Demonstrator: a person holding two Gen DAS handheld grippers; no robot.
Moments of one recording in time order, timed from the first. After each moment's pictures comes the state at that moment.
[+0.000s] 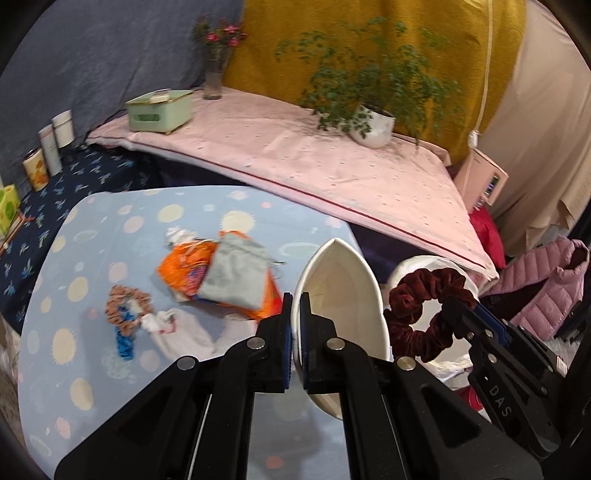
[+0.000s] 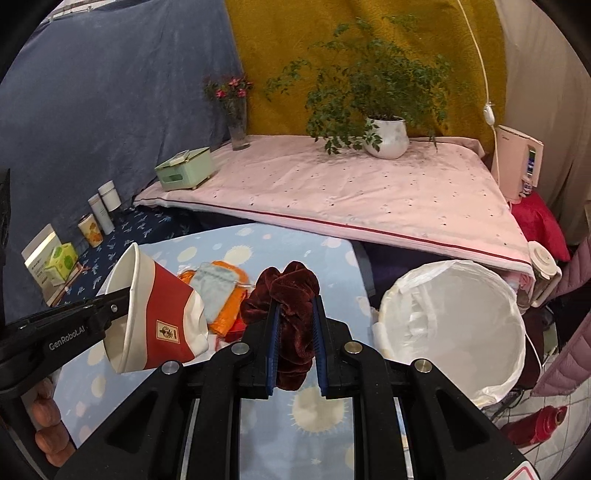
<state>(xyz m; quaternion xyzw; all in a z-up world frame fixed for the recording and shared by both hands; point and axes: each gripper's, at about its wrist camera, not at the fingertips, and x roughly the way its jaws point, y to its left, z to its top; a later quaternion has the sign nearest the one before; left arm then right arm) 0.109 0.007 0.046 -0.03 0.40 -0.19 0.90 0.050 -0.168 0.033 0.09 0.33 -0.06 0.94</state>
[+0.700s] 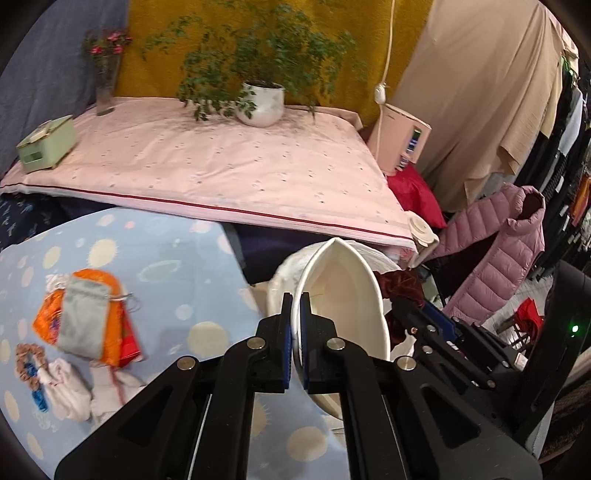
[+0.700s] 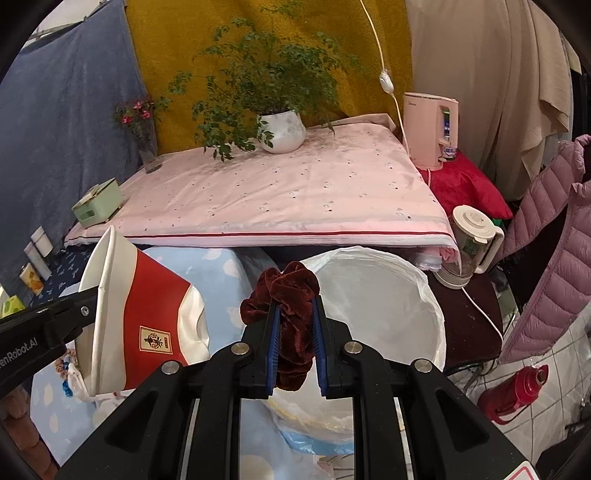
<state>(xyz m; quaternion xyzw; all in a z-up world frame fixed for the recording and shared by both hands) 0.112 -0.151 0.038 0.03 0.40 -0.34 0.85 0.040 -0.295 -0.001 0.14 0.33 -0.18 0.91</state>
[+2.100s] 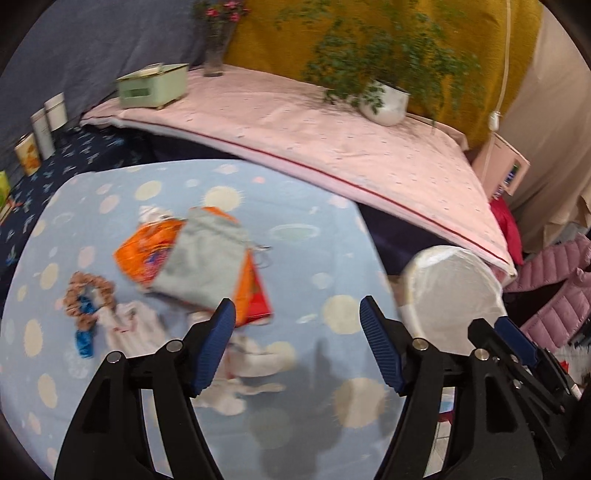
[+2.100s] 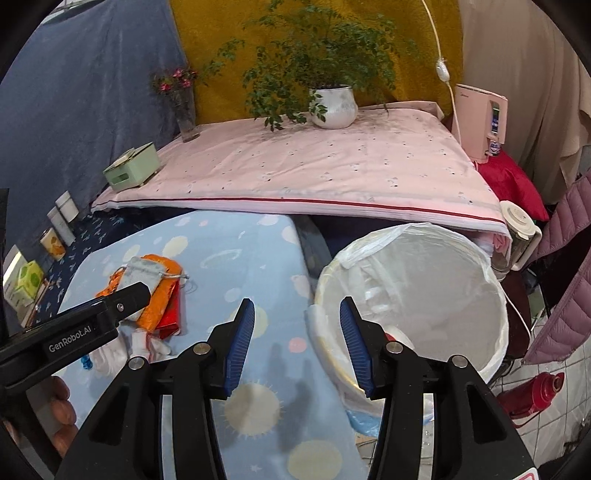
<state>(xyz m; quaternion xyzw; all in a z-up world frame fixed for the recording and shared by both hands) 0.145 -0.023 -0.010 -0.03 0.43 -0.15 0.89 0.066 -0.204 -0.015 0.12 0.36 -0.10 0.92</state>
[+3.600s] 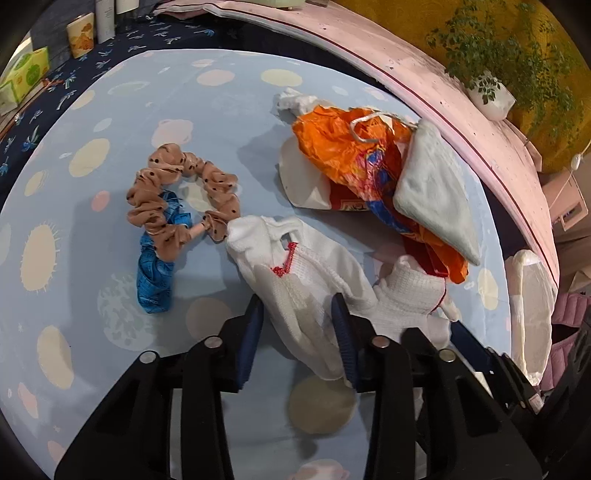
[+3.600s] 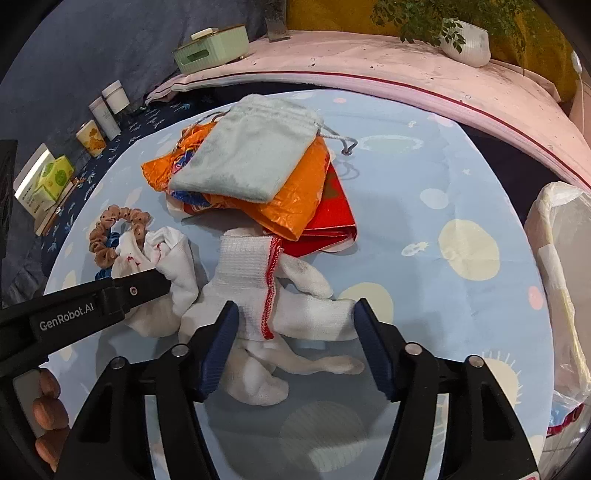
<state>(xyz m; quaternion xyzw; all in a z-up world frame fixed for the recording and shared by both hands) 0.181 0.114 -0.110 -0.11 0.55 -0.08 0.83 0.145 -0.051 -0.128 0.07 0.49 0.03 0.87</state>
